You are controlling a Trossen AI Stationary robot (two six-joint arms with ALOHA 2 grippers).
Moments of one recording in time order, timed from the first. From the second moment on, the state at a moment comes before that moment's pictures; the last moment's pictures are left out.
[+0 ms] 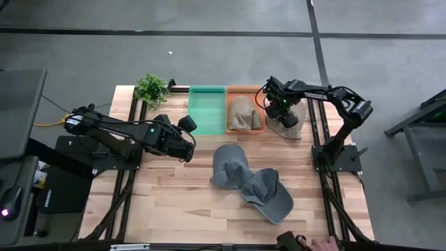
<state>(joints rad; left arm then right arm) -0.23 1.38 1.28 -1.25 -0.86 -2.27 -0.78 1.68 1.03 -0.80 -0.03 -1.20</state>
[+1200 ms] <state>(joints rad) -0.23 1.38 1.28 -1.23 -0.87 -2.28 -0.71 1.60 1.03 -1.01 0.11 -1.19</state>
